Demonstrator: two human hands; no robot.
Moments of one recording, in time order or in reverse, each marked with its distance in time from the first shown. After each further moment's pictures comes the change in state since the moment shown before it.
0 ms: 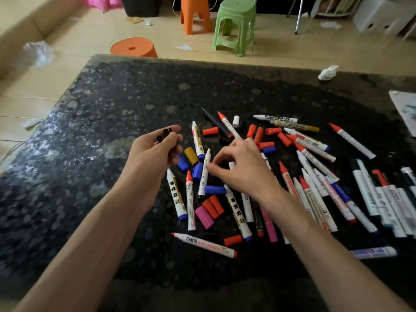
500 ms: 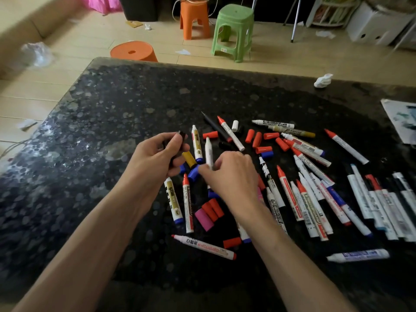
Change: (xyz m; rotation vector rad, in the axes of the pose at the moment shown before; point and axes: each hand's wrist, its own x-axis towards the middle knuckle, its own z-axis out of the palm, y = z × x) left_hand -0.009 0.004 -0.004 0.028 -0.107 -0.008; right_hand -0.007 -0.041 0.018 -0.124 0.079 0.276
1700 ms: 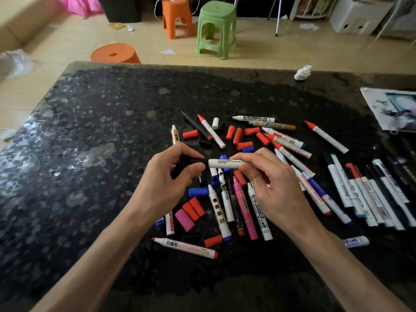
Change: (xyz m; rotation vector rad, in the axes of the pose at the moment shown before) left_hand -0.016 -0.022 0.040 0.539 -0.210 0.449; right_hand -0.038 0.101 -0.061 0.451 0.133 -0.364
